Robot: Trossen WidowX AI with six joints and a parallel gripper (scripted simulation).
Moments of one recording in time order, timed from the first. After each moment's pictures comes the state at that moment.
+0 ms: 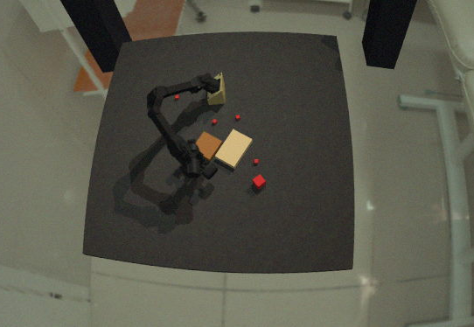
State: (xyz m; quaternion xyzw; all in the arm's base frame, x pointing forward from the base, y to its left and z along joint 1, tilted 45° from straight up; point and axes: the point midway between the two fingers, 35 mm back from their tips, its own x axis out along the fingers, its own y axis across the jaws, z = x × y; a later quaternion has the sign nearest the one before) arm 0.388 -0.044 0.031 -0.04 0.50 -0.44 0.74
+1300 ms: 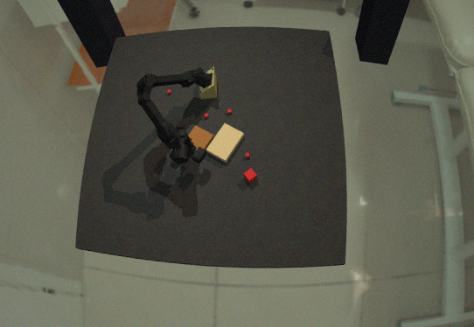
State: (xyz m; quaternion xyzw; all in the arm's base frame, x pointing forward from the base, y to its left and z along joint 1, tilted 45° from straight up) arm 0.352 -0.057 0.039 -0.09 0.53 -0.41 0.74
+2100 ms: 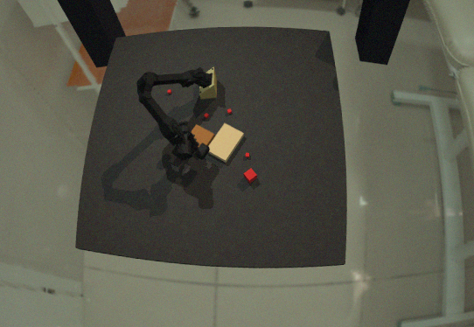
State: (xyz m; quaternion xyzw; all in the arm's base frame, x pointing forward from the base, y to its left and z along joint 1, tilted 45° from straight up) arm 0.335 -0.050 0.029 -0.09 0.53 -0.40 0.74
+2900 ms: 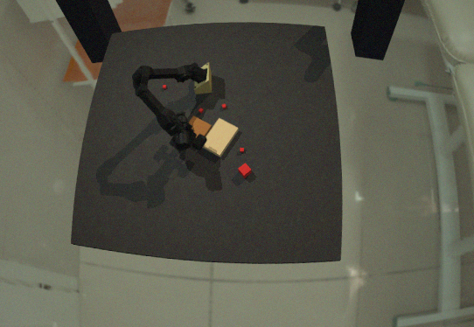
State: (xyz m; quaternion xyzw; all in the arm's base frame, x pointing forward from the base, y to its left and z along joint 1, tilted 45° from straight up) arm 0.316 -0.043 0.021 -0.09 0.53 -0.40 0.74
